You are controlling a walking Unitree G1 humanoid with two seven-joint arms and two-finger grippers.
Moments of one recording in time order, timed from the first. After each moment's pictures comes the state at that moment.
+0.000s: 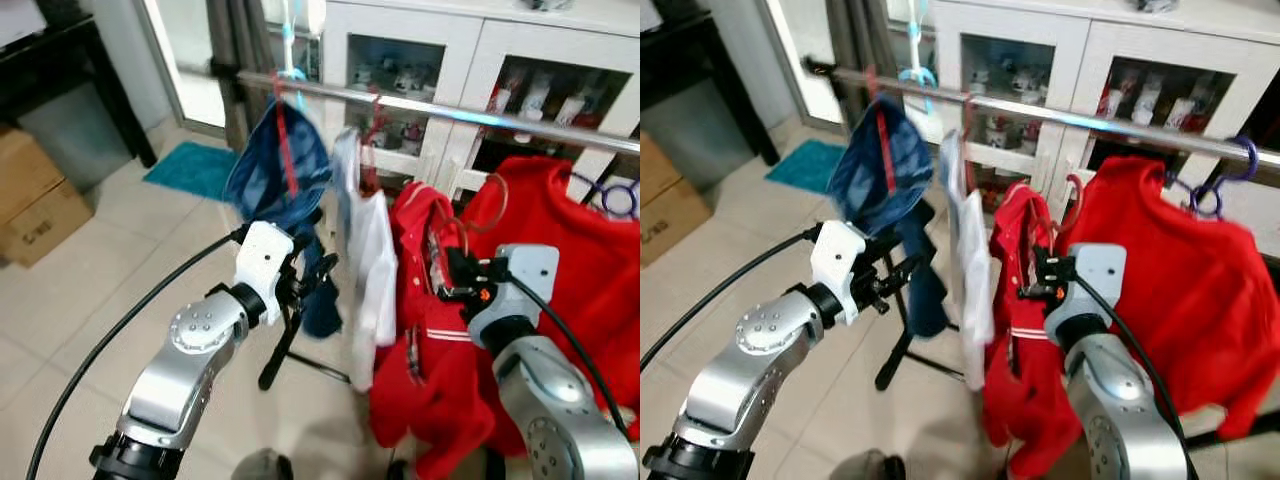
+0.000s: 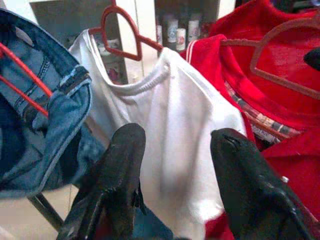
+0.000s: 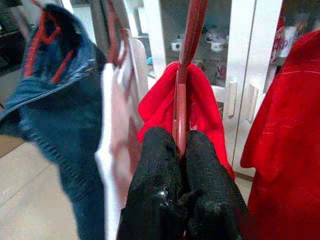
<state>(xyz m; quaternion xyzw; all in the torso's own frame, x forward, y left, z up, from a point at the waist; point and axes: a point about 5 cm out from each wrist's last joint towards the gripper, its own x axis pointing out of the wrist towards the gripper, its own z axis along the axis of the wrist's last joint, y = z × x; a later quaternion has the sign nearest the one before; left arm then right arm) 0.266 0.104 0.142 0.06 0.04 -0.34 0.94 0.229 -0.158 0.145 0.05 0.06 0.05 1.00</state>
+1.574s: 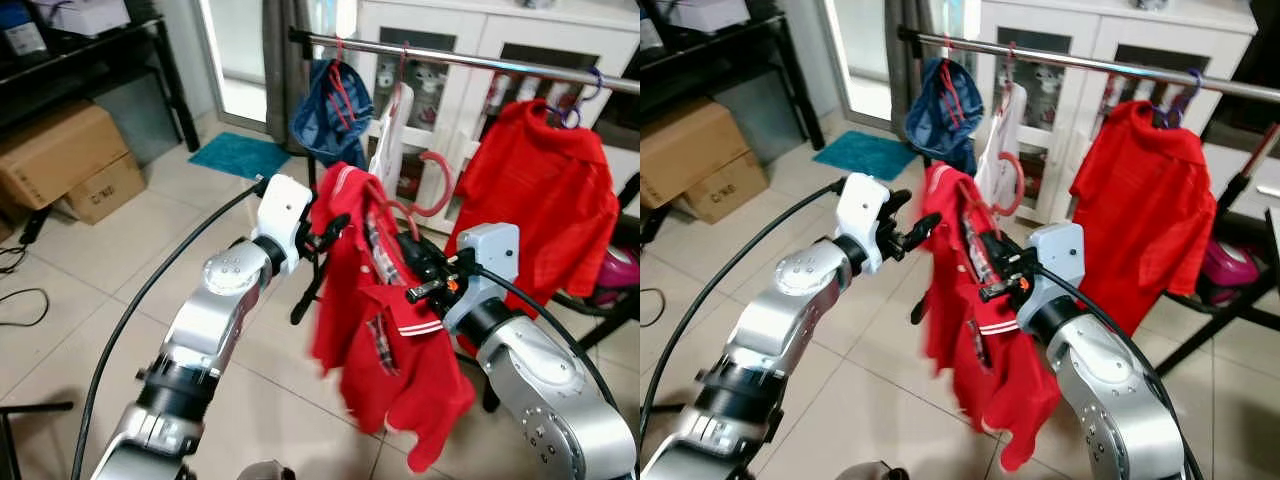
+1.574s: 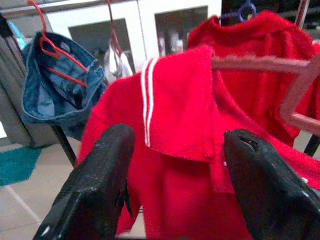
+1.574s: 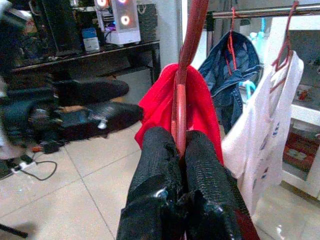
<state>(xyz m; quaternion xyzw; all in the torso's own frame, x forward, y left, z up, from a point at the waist) 0.326 0.088 0.156 0.07 0.02 -0.31 0.95 0.233 -0.129 0.168 0.03 0.02 0.23 0.97</state>
